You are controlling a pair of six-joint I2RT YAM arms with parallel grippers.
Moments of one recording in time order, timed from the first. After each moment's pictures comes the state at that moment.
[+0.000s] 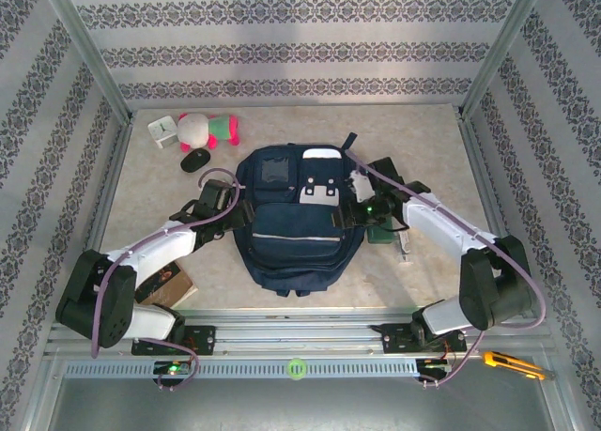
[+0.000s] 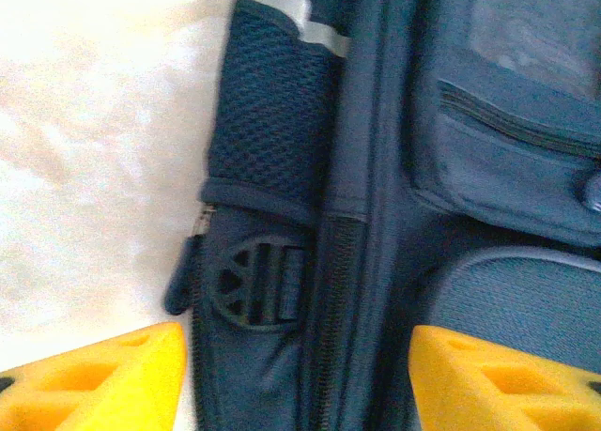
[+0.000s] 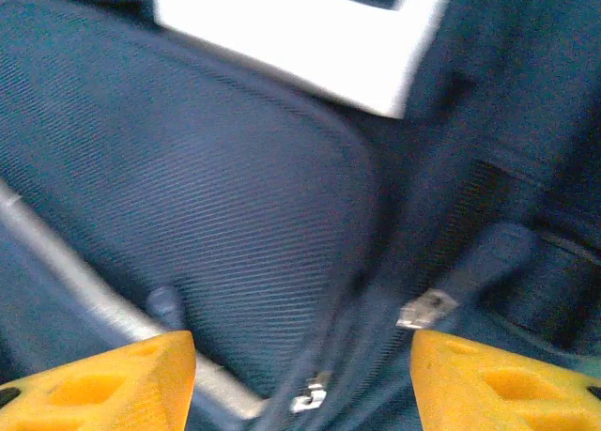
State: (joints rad) left arm -0.37 1.35 0.69 -0.22 -0.06 -0.70; right arm 0.35 1.44 0.92 -0.59 -0.38 0.25
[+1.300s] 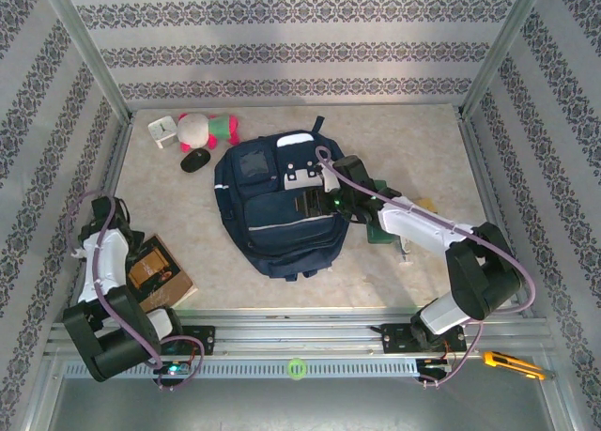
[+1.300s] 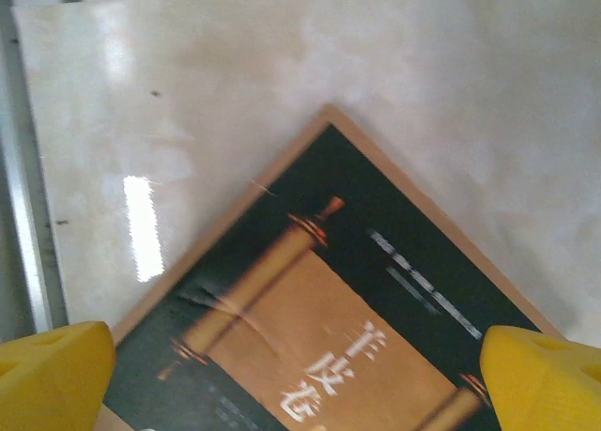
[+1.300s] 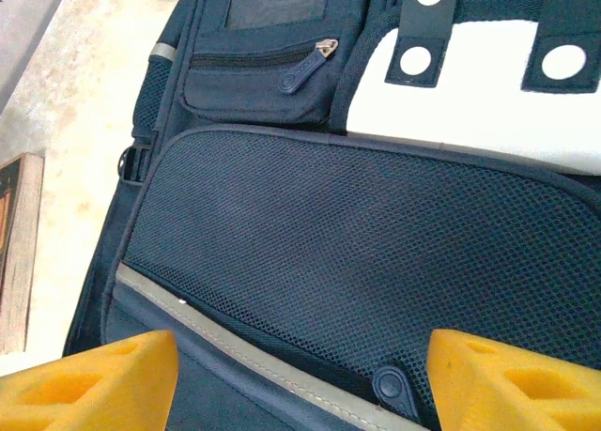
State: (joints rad) left arm 0.53 1.15 0.72 -0.91 -0.26 -1.01; right arm 0.56 1.52 0.95 -0.17 -0.32 0.37
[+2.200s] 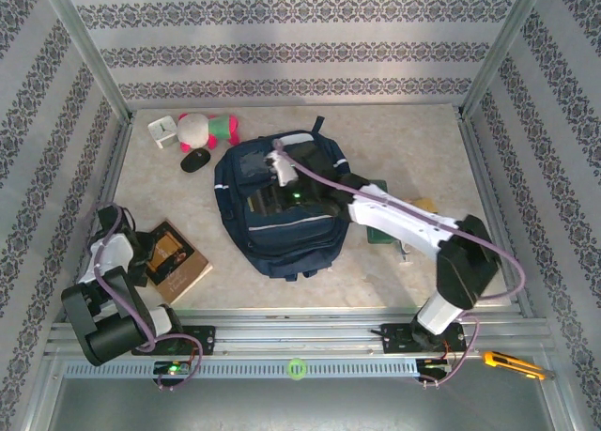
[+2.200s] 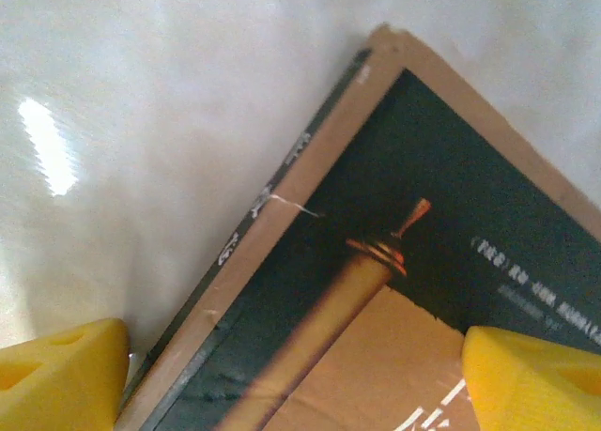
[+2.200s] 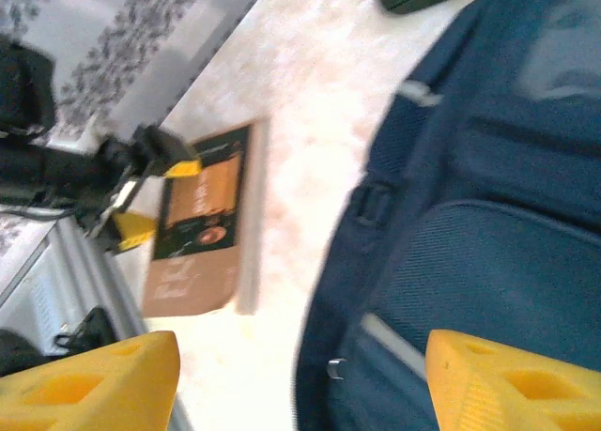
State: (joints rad) left arm 0.52 1.24 0.58 -0.64 0.04 -0.96; right arm 0.82 1.68 1.34 -0.31 -0.38 0.41
